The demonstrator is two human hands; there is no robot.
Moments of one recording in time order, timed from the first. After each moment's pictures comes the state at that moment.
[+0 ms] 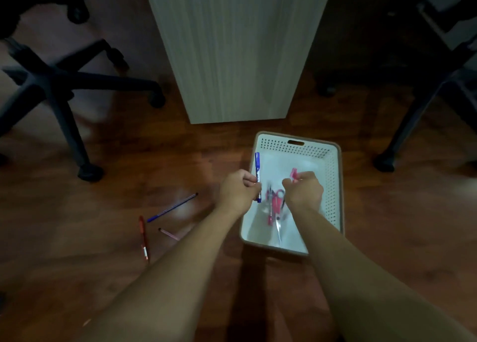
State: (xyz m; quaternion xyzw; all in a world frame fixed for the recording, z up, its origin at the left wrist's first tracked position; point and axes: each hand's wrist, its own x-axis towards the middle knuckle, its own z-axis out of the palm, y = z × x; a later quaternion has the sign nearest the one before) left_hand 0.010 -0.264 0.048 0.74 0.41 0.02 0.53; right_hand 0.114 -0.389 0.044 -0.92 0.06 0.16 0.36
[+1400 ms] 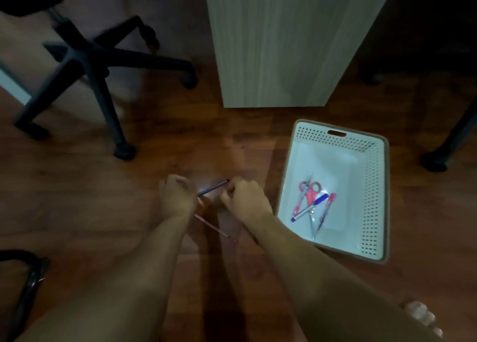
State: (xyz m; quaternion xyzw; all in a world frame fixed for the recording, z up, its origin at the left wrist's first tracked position) left_hand -0.144 -0.139 0.003 0.70 0.62 0.10 0.33; right_hand -0.023 -0.270 0.031 -0.87 -0.31 0.32 0.21
